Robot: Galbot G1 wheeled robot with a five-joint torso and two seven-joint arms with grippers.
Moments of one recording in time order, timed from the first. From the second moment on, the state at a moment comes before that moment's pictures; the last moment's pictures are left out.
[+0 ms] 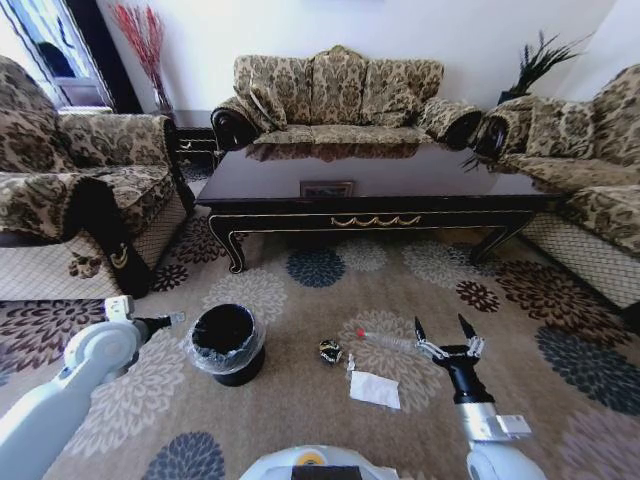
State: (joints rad) left arm 1.31 -0.65 -0.65 -1.99 -1.40 0.74 -0.70; right arm -1.81 1.32 0.76 2.14 0.25 0.37 -0.06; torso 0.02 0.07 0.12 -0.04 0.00
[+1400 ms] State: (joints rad) left arm 1.16 -0.84 -0.42 -1.69 -1.07 0.69 -0.41; right arm -1.81 1.33 0.74 2.11 0.21 0.38 -0.07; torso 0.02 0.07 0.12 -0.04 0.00
